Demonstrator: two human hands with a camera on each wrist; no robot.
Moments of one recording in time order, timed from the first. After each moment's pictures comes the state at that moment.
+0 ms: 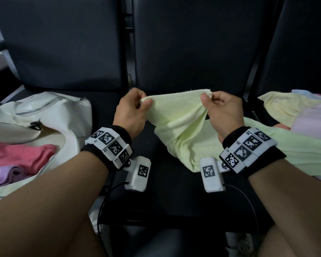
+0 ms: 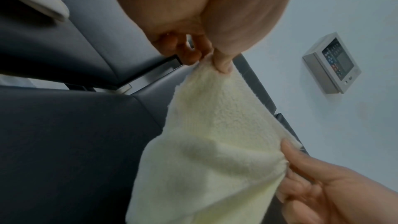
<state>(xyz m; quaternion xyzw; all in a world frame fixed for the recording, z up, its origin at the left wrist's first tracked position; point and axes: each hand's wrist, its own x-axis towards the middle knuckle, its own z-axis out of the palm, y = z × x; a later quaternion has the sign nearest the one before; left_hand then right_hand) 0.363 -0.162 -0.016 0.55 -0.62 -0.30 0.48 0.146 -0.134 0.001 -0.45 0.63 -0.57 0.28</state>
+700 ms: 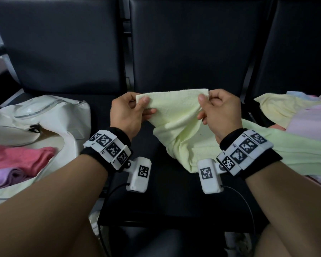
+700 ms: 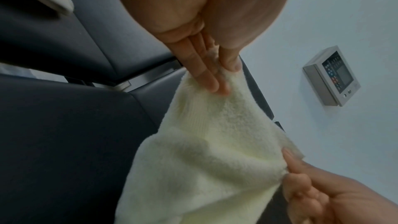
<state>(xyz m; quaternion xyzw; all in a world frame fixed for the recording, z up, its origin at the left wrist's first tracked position) 0.354 -0.151 -0.004 0.49 -0.49 -0.44 0.57 0.147 -0.124 0.010 -0.48 0.60 -0.57 0.28</state>
